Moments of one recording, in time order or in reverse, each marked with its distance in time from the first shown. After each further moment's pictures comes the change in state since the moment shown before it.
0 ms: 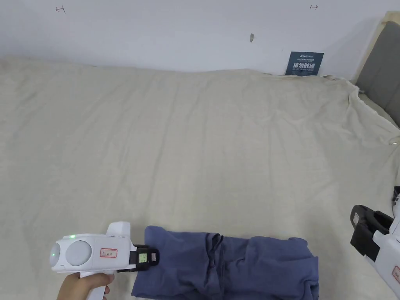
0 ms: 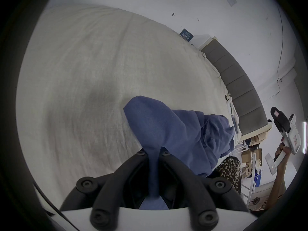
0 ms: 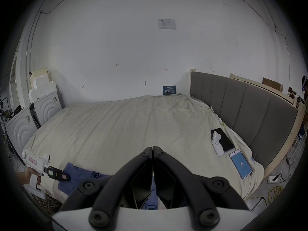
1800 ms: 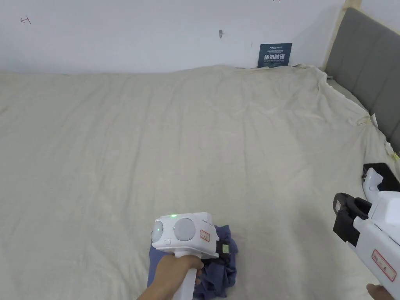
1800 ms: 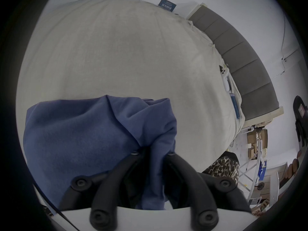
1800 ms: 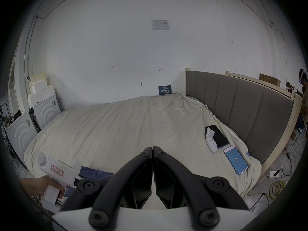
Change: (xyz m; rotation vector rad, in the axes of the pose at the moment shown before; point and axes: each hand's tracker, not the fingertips) left arm 0.191 -0.005 -0.125 -0.204 0.037 -0.115; right arm 0.029 -0.013 0.020 0.007 -0.016 -0.038
